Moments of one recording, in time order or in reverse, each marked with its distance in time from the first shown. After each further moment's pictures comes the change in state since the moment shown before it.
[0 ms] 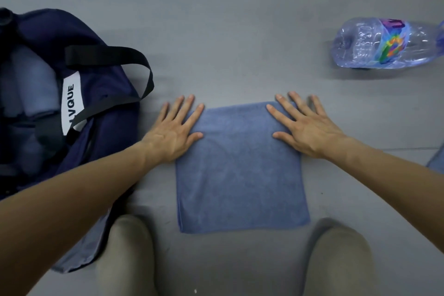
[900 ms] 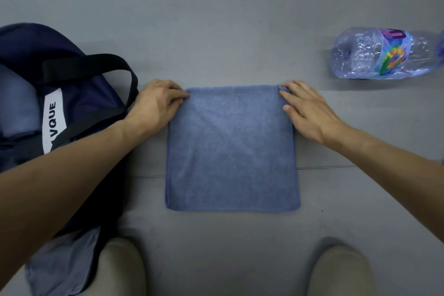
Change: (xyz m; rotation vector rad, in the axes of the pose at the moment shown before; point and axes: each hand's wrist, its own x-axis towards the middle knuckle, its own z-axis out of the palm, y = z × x) left_hand 0.061 -0.039 -0.060 -0.266 0.375 0.003; right_hand 0.037 0.032 -0.032 0.436 0.266 0.008
